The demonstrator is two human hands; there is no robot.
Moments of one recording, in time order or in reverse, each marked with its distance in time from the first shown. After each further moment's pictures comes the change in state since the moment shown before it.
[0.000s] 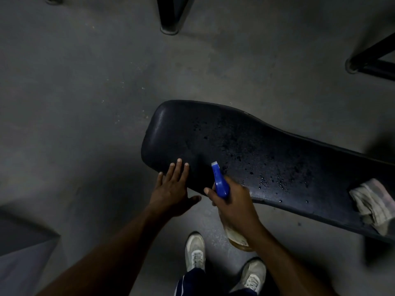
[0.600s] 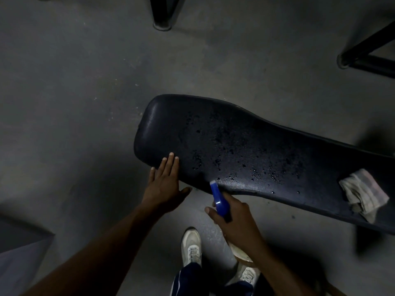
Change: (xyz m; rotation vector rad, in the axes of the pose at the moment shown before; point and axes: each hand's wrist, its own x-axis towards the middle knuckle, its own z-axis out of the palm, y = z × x) left_hand -0.007 0.001 0.011 -0.103 0.132 -0.034; right_hand -0.049 0.042 -0.001 -0.052 -0.074 0.039
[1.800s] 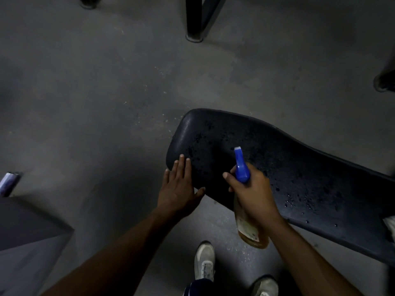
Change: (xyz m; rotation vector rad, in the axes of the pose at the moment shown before) left_hand 0.010 -0.040 -0.031 -0.018 0.128 -0.053; right_hand 0.092 -0.104 -0.005 0.088 0.151 -0.029
